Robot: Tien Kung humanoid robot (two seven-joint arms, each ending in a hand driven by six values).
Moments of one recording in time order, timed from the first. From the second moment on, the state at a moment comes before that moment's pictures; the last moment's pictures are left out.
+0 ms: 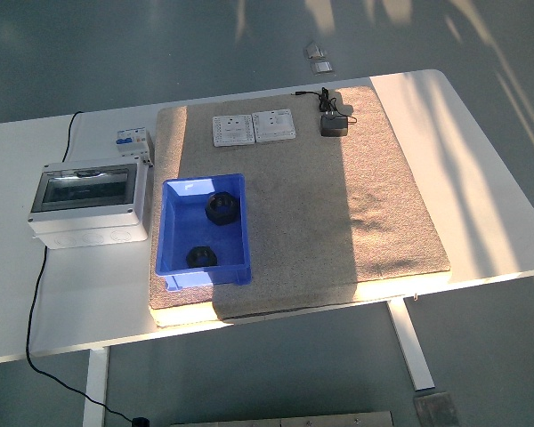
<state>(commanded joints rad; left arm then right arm) -0.12 0.05 -1.51 -0.18 1.51 0.20 0.06 0.10 -0.25 1.59 1.31 -0.63 -0.41 0.60</state>
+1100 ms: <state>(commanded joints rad) -0.12 0.04 -1.51 -0.18 1.51 0.20 0.06 0.13 -0.22 1.45 1.27 -0.39 -0.32 0.65</state>
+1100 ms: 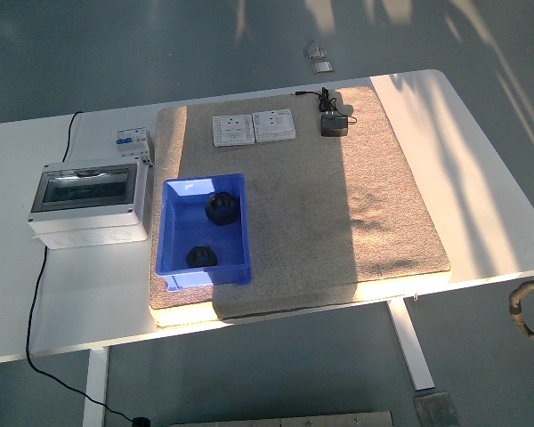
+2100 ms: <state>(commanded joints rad) -0.13 0.04 -1.51 -0.18 1.52 0.20 0.06 0.13 -0.21 1.46 1.26 -0.40 -0.32 0.65</state>
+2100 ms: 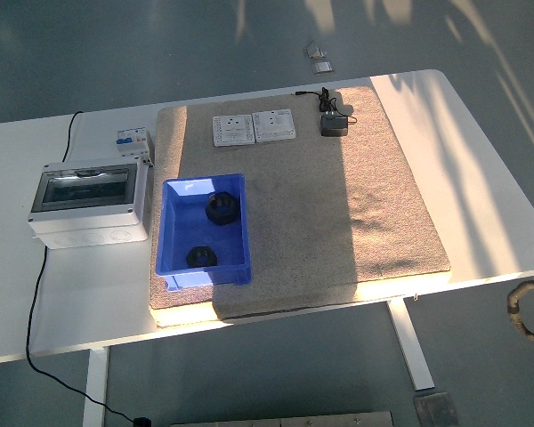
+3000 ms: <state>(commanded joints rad) -0.13 0.04 -1.50 -0.18 1.51 0.20 0.06 0.13 -0.20 1.48 1.25 -0.27 -0.29 0.65</state>
